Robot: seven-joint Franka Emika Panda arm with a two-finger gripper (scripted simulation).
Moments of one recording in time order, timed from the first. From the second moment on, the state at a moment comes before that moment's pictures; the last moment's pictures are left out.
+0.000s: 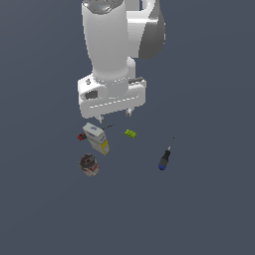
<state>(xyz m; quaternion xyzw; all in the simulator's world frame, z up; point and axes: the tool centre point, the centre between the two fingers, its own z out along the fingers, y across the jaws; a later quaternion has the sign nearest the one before) -0.003 -0.042 0.281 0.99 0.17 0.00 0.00</state>
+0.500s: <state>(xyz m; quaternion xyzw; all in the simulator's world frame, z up) -0.008 -0.070 0.259 0.97 0.26 0.00 0.00</state>
